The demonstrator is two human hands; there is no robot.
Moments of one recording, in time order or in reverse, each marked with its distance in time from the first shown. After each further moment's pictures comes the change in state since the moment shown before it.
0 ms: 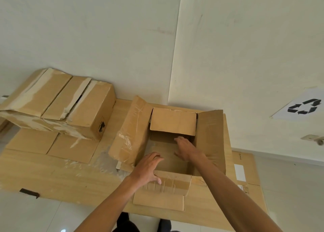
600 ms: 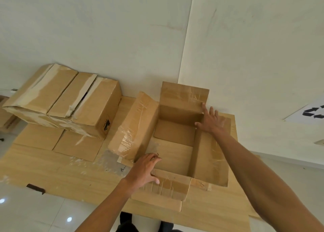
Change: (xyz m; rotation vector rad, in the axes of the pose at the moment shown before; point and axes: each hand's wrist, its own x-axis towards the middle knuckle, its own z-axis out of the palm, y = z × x) left_hand -0.008 -0.026 -0.007 0.033 0.051 -0.046; right_hand 0.083 0.075 -0.083 -0.121 0.207 0.344
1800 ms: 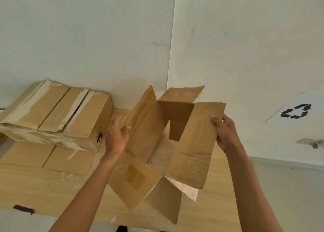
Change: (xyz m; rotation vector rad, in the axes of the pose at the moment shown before) left_hand 0.024 -0.009 -0.144 -0.365 0.782 -0.368; right_hand -0.164 0.013 -0.109 1.586 0.188 0.063
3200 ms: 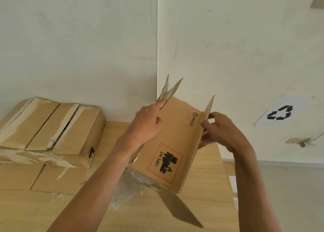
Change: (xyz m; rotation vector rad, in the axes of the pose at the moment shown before) left_hand -0.009 0.204 -0.042 0.025 -0.431 0.487; right_hand -0.041 -0.075 -0.005 -0.564 -0.172 -0.055
